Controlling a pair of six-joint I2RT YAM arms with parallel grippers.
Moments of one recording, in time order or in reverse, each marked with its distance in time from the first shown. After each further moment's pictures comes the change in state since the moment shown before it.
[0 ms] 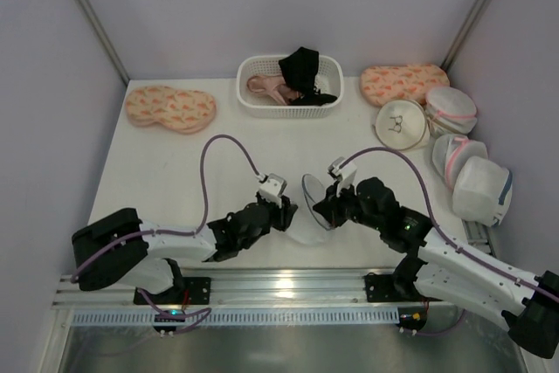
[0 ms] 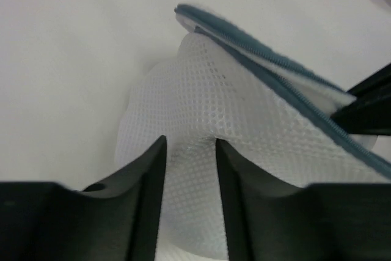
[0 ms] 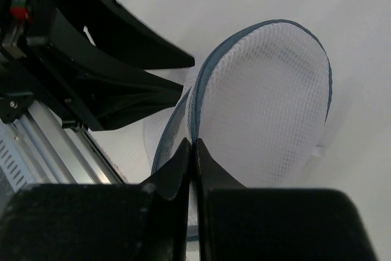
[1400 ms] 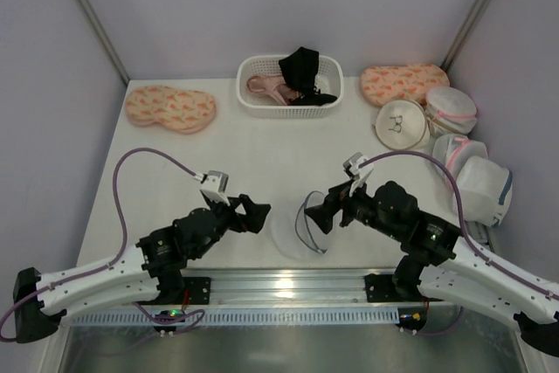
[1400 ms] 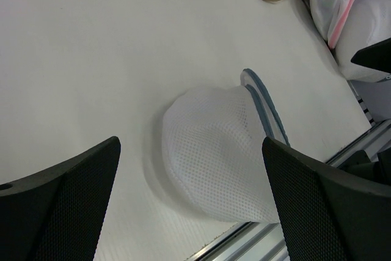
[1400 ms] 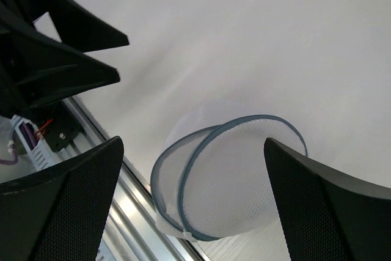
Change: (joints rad) left arm 0.023 -0.730 -0.011 -0.683 -0.084 -0.252; right arm 0.147 -0.123 0.139 -0.124 0.121 0.037
